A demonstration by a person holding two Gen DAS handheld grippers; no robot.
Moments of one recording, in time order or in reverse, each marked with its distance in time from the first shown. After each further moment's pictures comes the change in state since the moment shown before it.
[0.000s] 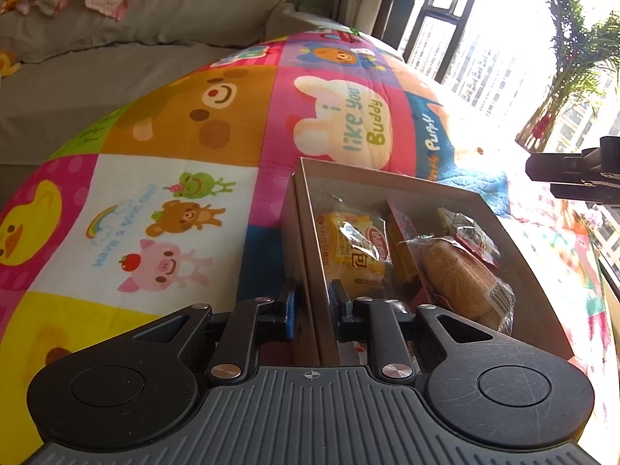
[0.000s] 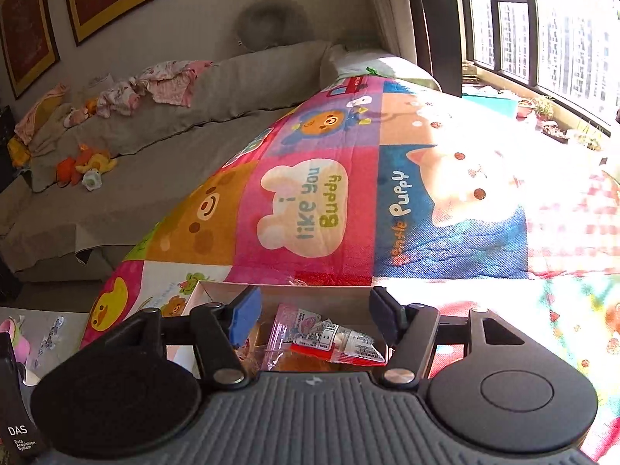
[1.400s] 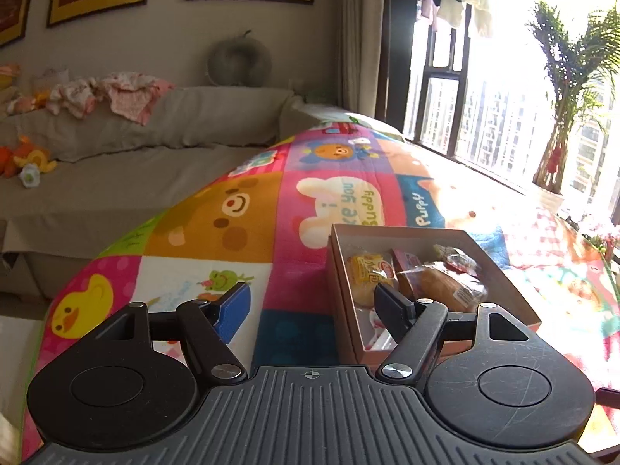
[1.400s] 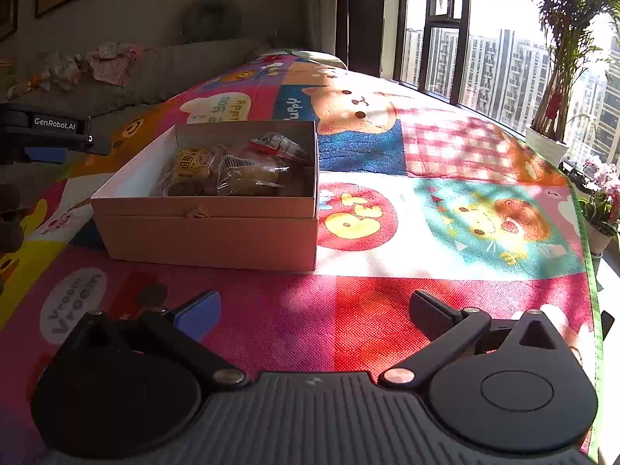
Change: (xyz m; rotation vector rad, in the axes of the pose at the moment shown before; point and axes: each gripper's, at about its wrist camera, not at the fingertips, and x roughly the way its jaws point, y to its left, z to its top) left arm -0.079 -0.055 -0.015 0.124 -0.287 0.127; right arm -0.056 -0.023 -0.173 -0.035 -0.048 -0.251
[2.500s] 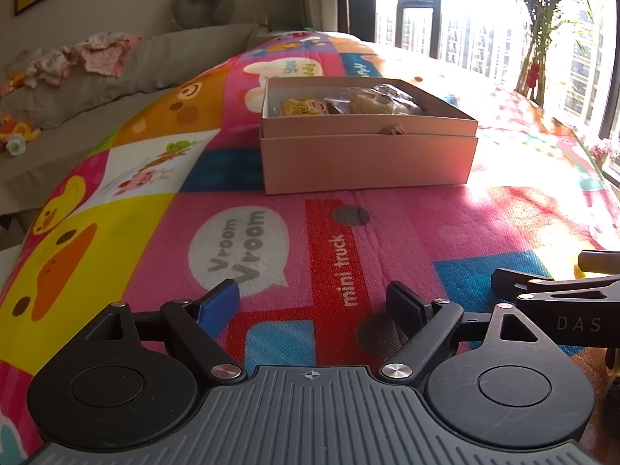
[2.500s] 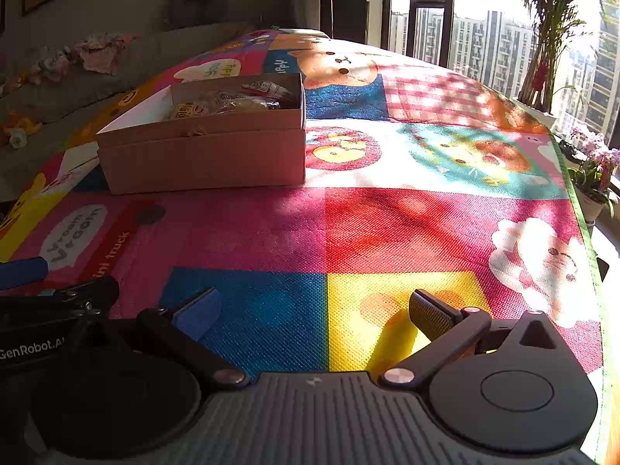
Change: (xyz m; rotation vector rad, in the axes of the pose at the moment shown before) left arm -0.011 -0.062 -0.123 0.107 0.200 0.009; right arm -0.006 -0.003 -0.053 0.050 0.031 -0.035
